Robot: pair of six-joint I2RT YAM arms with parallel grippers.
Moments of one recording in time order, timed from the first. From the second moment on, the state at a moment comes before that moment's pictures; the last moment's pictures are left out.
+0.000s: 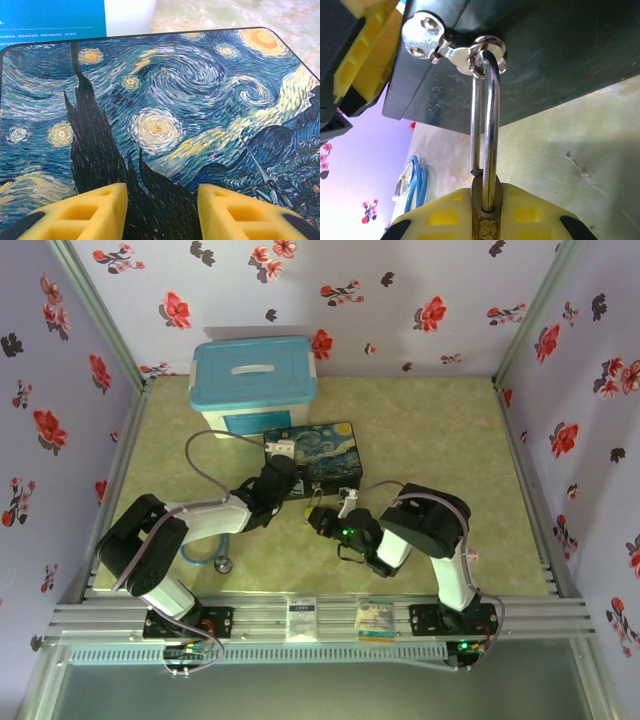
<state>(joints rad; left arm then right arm) -0.77 1.60 0.76 0.27 -0.36 -0.44 0.93 2.02 0.43 1.33 0.00 1.12</state>
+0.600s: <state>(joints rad) -0.77 1.61 0.75 0.31 -0.36 -0.43 0.98 2.01 0.51 1.24 0.21 1.26</state>
